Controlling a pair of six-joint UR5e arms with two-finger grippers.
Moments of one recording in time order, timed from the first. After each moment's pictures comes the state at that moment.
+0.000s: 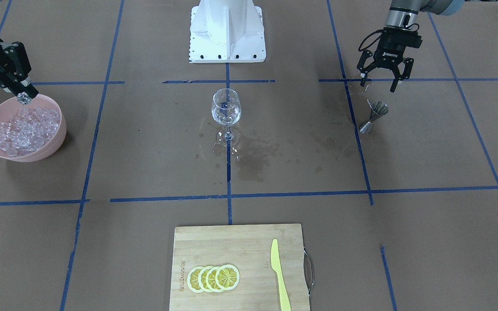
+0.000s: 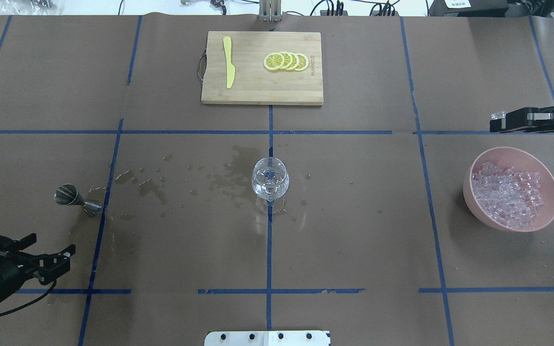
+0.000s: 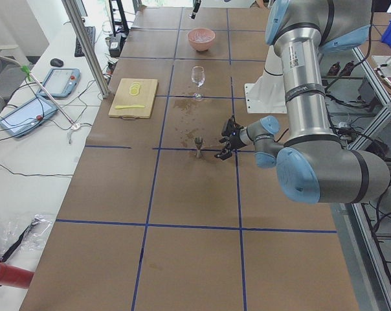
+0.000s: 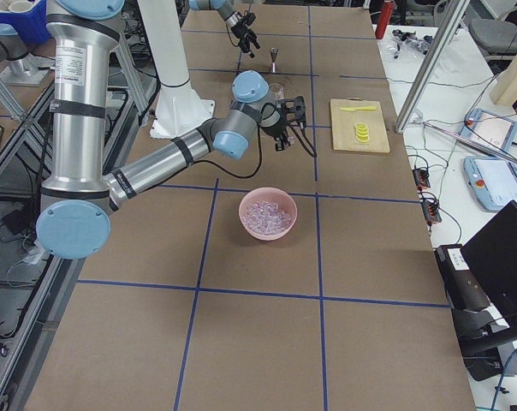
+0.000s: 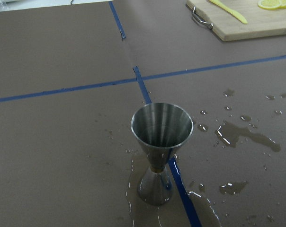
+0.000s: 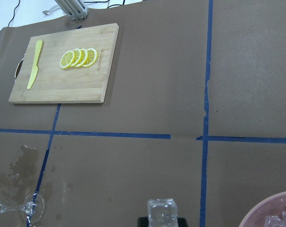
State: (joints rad) left arm -0.05 -1.10 -2.05 -2.57 -0.99 -1.22; right arm 1.05 -1.66 2.17 -0.99 2.18 1.02
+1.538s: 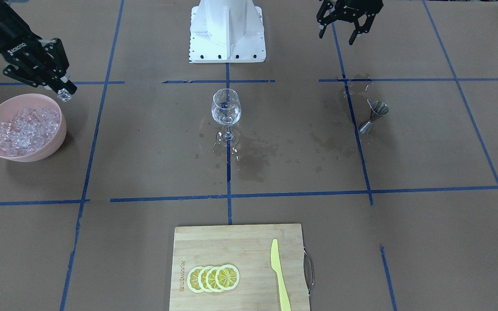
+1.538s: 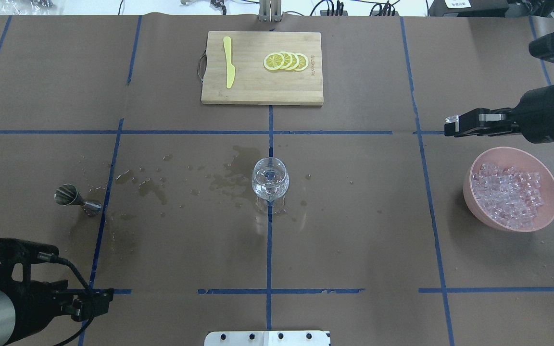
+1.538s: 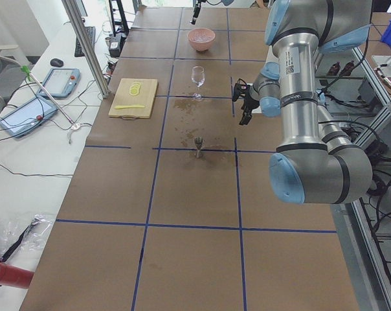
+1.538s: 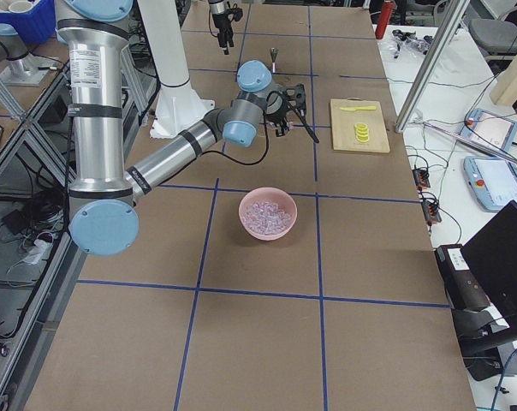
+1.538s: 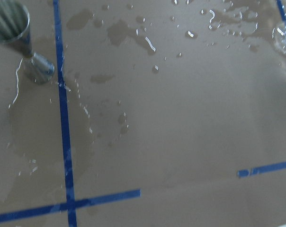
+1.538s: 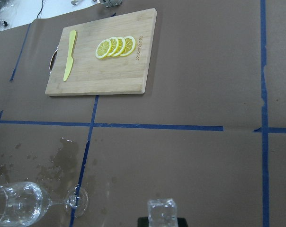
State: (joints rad) left arm -0.10 -1.27 -2.47 -1.96 -1.40 -1.33; right arm 0.94 -1.52 2.17 -1.04 2.17 1.11
